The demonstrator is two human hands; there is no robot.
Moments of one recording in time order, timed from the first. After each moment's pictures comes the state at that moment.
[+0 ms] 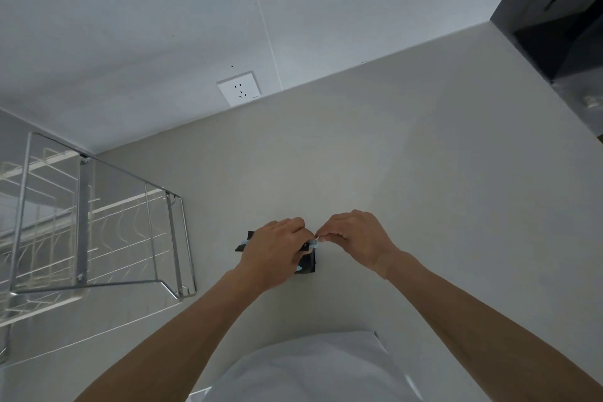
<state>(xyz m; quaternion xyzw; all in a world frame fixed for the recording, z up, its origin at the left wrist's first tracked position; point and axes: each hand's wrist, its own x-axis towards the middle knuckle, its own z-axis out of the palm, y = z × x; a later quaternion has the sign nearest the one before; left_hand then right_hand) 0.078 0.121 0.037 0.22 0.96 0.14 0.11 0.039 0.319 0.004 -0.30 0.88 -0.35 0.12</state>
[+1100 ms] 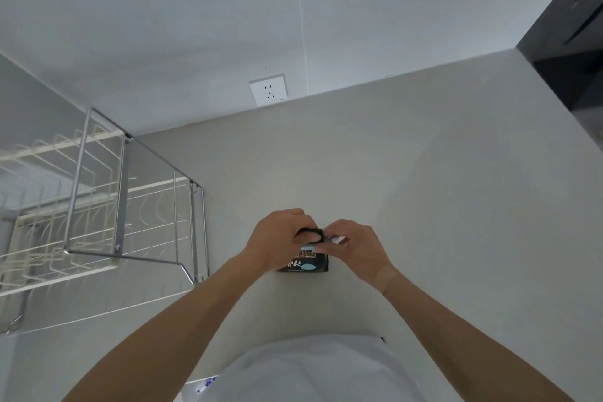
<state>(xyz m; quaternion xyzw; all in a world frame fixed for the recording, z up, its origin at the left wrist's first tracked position) 0.074 0.099 0.053 0.08 0.95 0.27 0.12 0.062 0.283 0.008 -0.12 0.82 -0.52 0.22</state>
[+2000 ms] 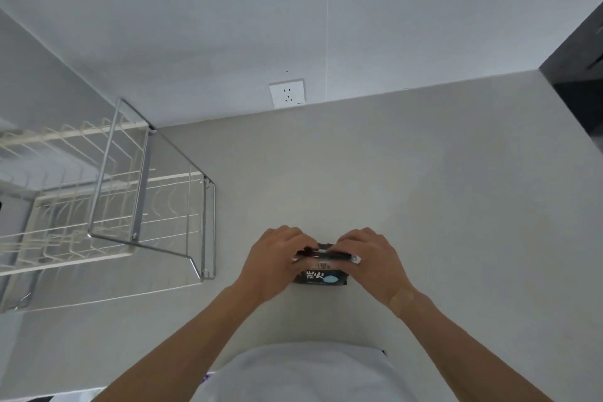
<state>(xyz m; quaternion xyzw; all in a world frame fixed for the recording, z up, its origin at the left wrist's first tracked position) 0.118 0.088 0.047 0.09 0.95 0.29 0.01 0.070 0.294 0.027 -0.26 0.89 -0.35 0.10</state>
